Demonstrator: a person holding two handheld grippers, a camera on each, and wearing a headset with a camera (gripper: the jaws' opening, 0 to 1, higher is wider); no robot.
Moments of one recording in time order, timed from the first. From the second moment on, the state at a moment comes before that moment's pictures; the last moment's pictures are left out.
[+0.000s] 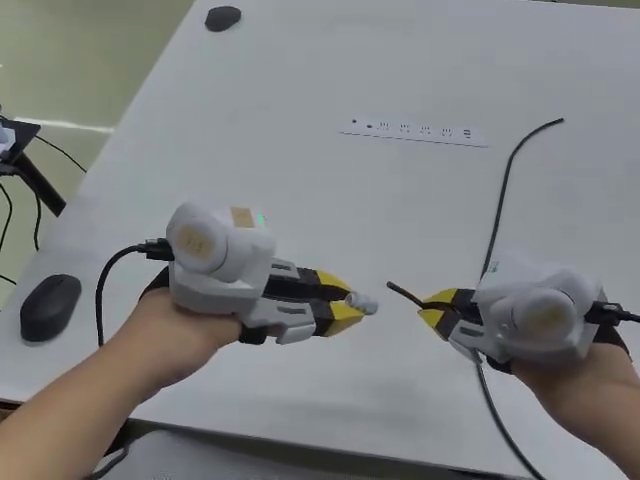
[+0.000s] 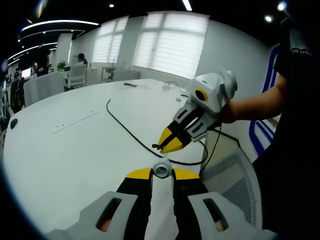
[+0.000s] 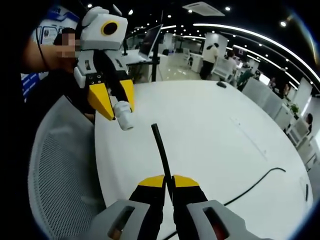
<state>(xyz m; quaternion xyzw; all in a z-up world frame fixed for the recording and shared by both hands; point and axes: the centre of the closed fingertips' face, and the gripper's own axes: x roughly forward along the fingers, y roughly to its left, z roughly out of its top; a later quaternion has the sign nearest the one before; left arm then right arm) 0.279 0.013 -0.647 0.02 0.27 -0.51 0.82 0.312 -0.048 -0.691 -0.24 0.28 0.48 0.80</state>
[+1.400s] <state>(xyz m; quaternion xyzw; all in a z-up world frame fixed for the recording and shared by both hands) 0.279 0.079 -0.694 0.01 0.28 -0.49 0.83 0.336 0.090 -0.661 -0.31 0.23 0.54 0.75</state>
